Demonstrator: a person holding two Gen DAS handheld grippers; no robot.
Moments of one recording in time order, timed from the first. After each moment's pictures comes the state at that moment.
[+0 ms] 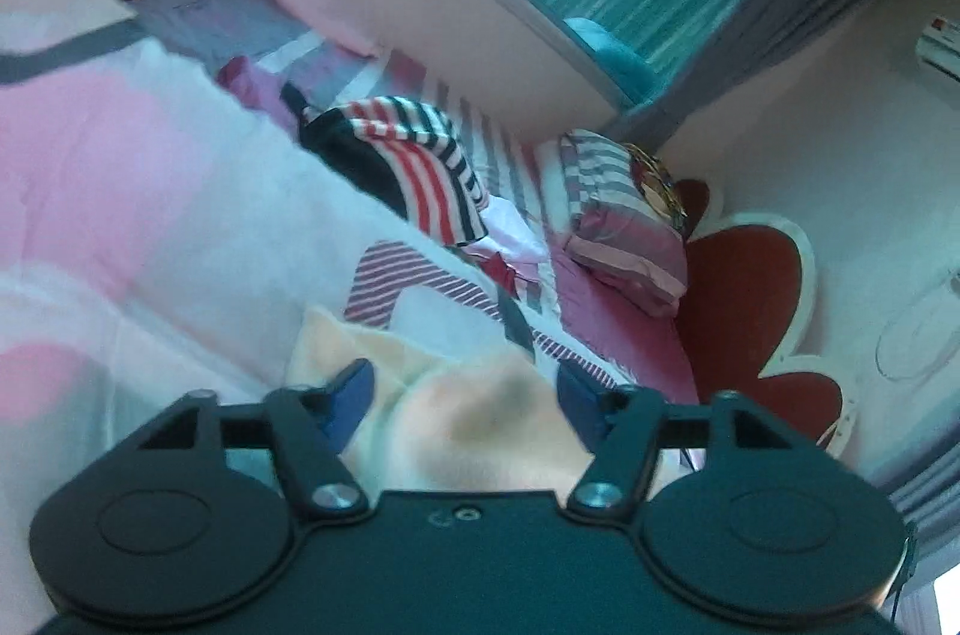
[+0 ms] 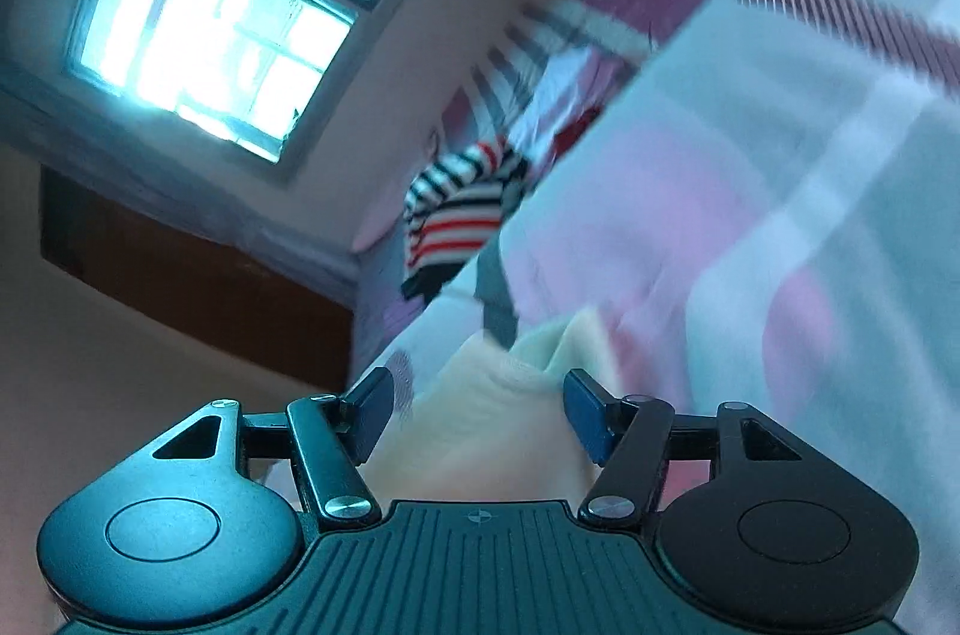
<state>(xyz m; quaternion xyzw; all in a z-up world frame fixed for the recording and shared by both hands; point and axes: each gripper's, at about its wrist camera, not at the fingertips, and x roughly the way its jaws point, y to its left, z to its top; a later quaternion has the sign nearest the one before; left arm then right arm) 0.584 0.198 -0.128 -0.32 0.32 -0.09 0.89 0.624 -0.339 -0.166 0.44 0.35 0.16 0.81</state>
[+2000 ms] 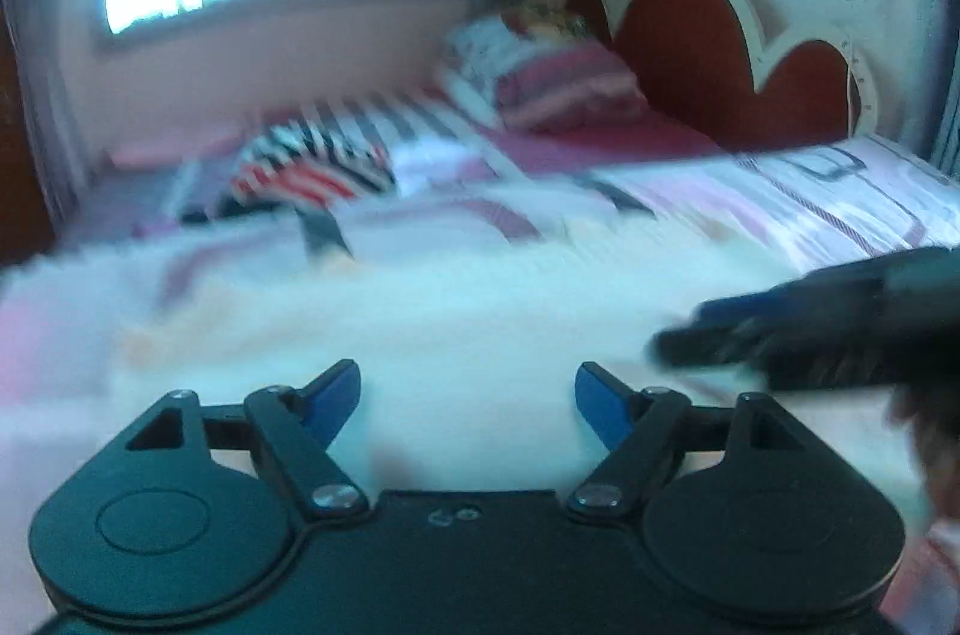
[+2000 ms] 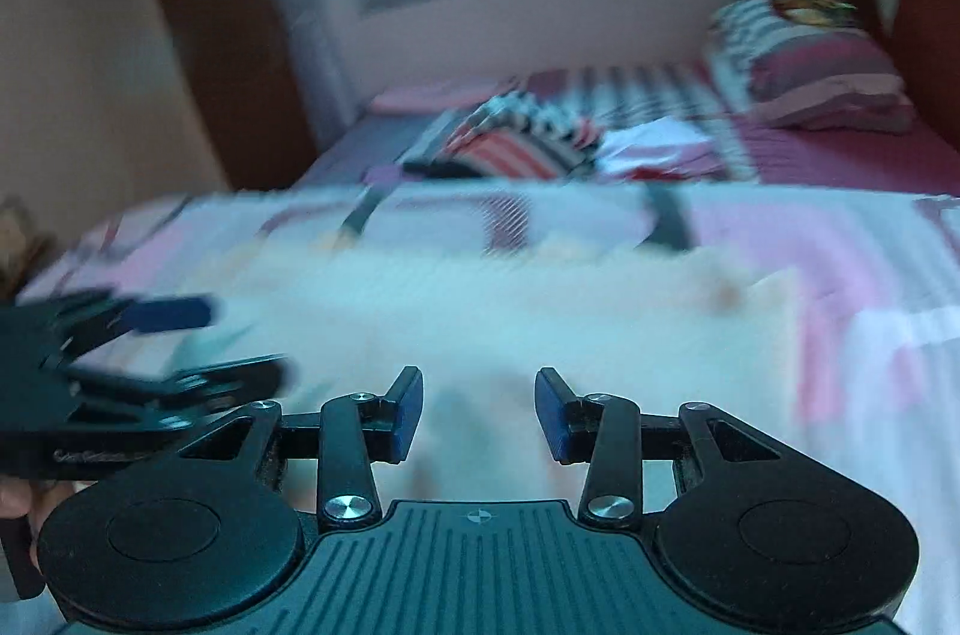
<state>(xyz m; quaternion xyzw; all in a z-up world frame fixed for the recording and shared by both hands) 0.515 0.024 -0.115 0.05 0.33 -0.15 0.93 0.546 -0.170 -0.155 0.06 0.35 0.22 0.91</state>
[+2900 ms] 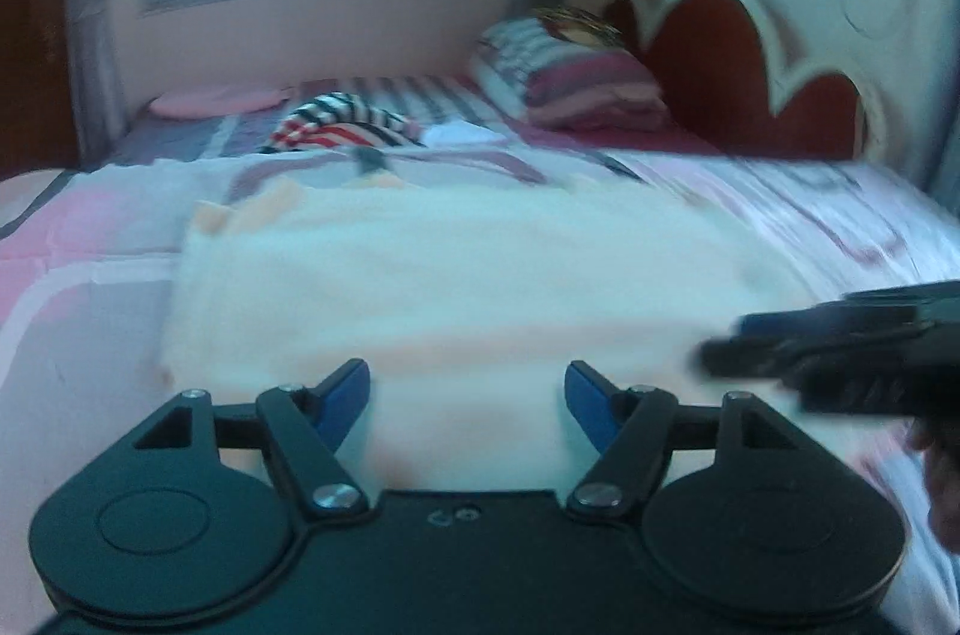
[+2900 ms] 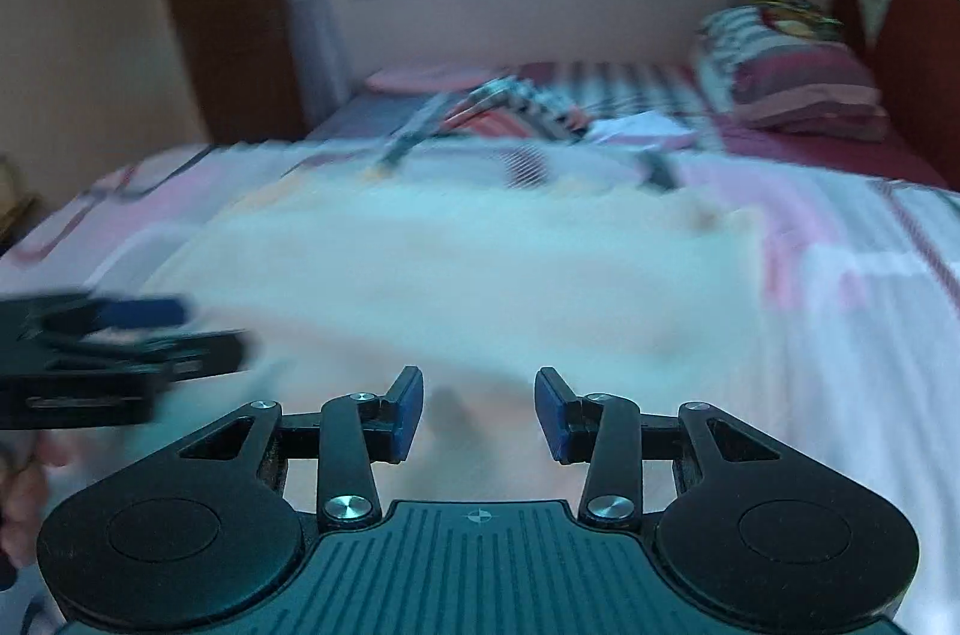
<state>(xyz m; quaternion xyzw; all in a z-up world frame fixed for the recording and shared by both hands) 0.431 0.043 -0.109 0.01 0.33 -0.12 0.94 0.459 -0.150 -0.149 0.02 0.35 0.20 0.91</state>
